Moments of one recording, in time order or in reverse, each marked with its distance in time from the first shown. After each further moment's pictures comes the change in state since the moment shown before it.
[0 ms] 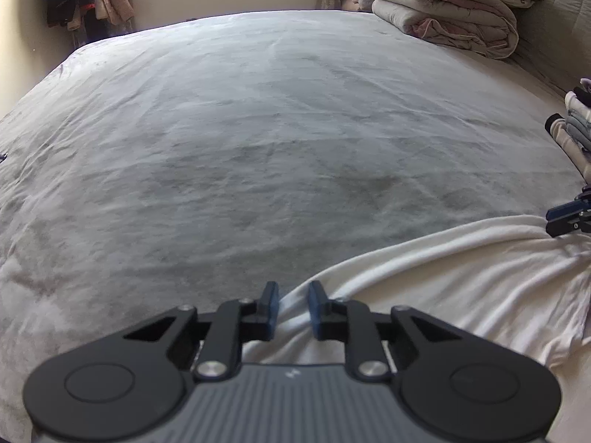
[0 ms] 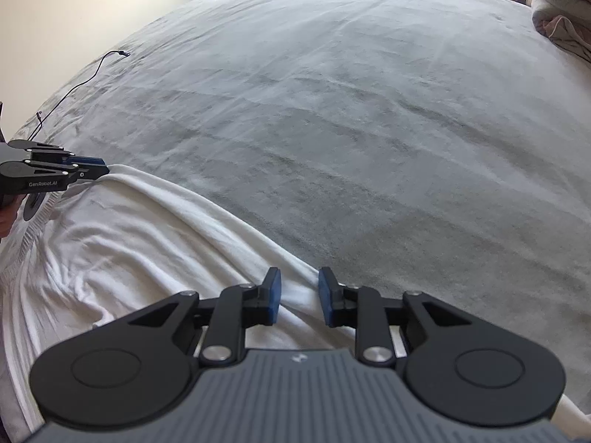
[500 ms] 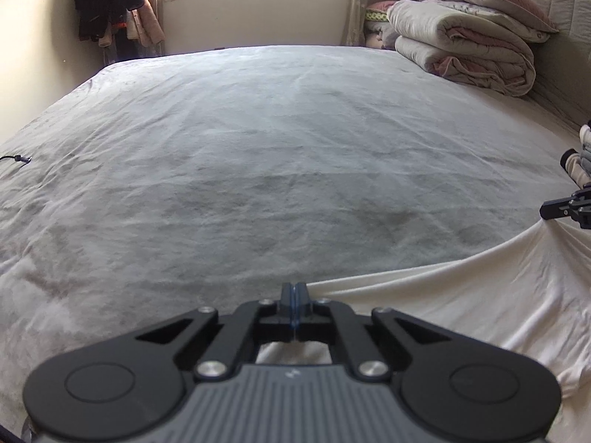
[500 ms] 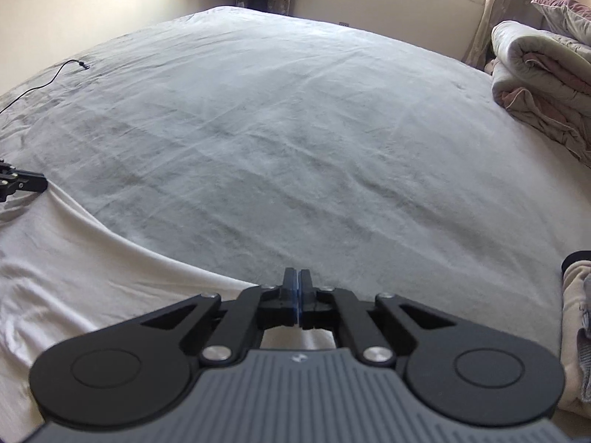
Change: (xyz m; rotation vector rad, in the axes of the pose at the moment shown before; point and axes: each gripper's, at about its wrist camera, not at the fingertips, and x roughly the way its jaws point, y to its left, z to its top) left arm -0.006 0.006 -0.007 -0.092 -0.139 0.064; right arm 0.012 0.009 0.026 -0.068 -0.160 -0.230
